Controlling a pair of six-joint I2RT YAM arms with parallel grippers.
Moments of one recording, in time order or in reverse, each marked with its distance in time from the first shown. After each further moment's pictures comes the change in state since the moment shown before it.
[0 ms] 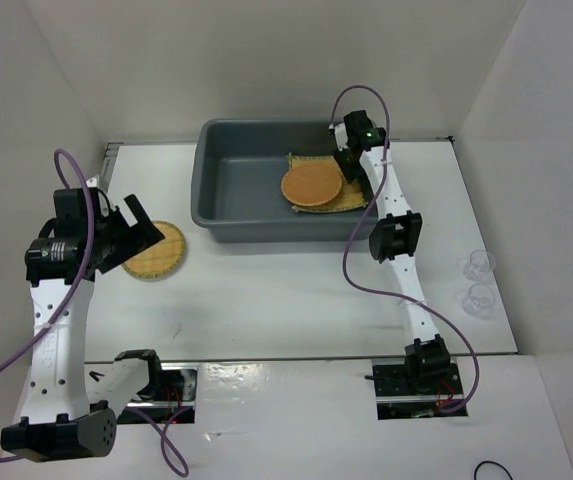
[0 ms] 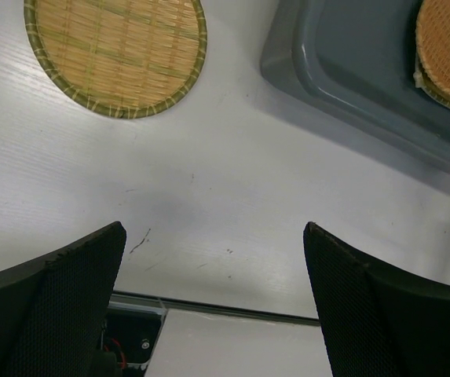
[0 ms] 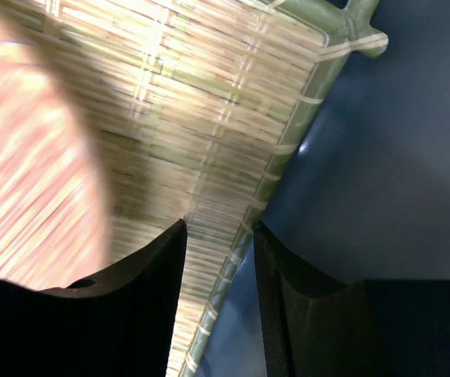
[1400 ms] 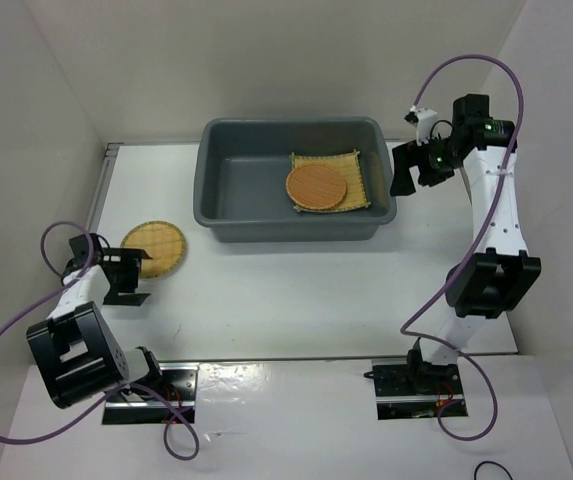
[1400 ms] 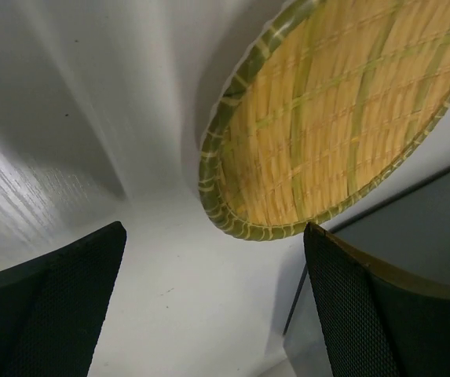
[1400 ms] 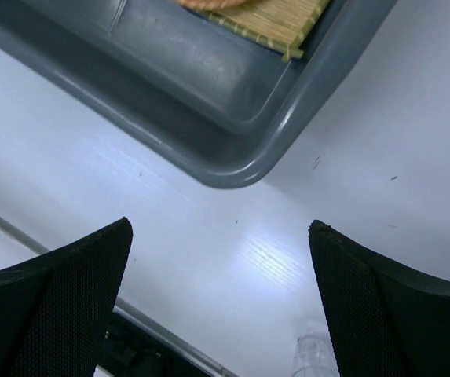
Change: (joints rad) left arm 0.380 0.294 -0.650 0.662 0.123 -0.656; right arm -0.299 -1.186 -1.147 -0.037 -0.547 -0.155
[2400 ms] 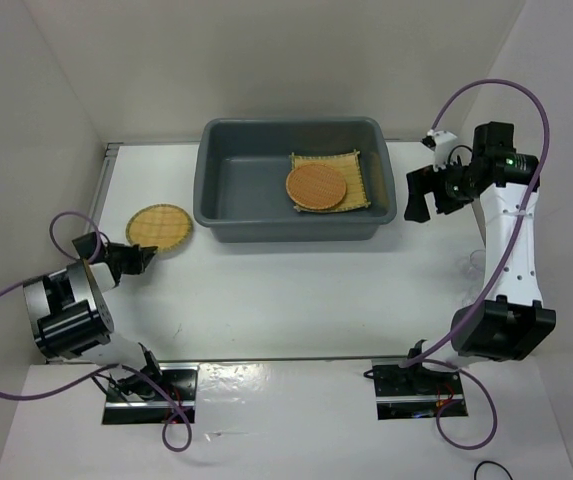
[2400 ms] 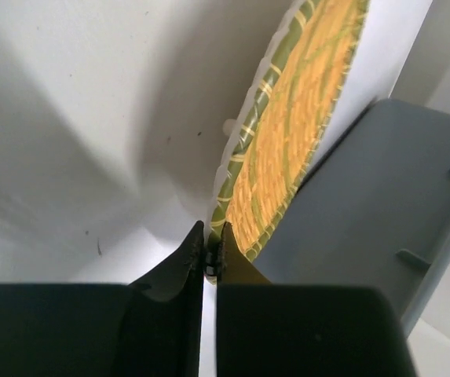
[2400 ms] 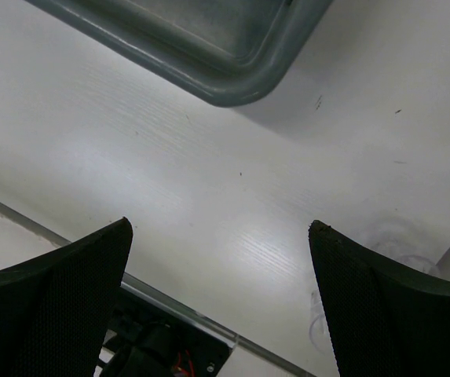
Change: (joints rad) left arm 0.010 0.305 -0.094 0.695 0.252 -0.040; right arm -0.080 -0.299 -0.295 0.006 0.023 -0.039
